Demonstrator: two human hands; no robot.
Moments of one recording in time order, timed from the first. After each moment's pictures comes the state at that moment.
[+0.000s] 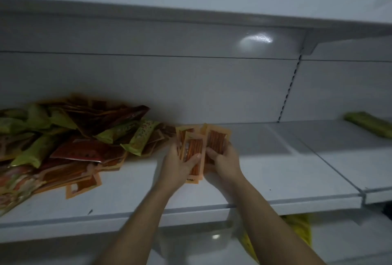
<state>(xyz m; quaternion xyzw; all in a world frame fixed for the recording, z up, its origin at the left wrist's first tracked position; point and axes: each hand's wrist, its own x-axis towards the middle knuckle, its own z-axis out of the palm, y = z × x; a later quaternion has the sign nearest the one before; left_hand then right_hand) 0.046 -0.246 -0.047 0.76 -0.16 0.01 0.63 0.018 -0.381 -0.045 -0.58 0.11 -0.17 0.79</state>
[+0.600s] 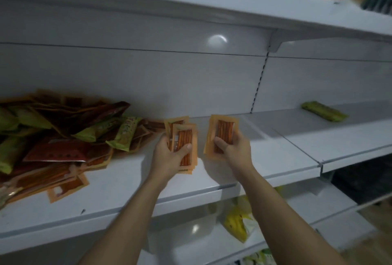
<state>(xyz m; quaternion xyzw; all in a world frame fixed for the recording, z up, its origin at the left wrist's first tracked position) 0.044 -0.241 -0.047 0.69 -0.15 -0.05 0.71 -0.028 -0.407 -0.031 -0.73 0.19 -0.32 0.57</state>
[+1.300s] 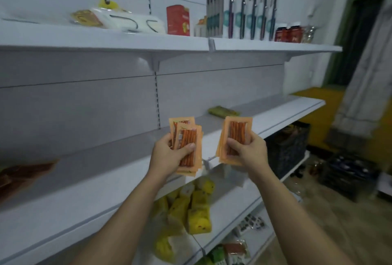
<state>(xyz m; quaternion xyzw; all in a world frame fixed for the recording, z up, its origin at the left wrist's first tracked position) -0.112 -0.475 0.017 0.66 -0.35 -0.13 0.65 -0.264 -0.625 0.016 -0.65 0.28 -0.48 0.53</state>
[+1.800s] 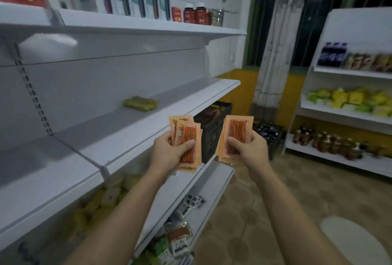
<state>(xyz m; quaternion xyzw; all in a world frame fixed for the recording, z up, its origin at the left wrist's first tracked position) -0.286 -0.662 -0.009 0.60 -0.44 -0.25 0.62 -0.479 -0.745 -0.013 -0.57 0.41 -0.54 0.47</state>
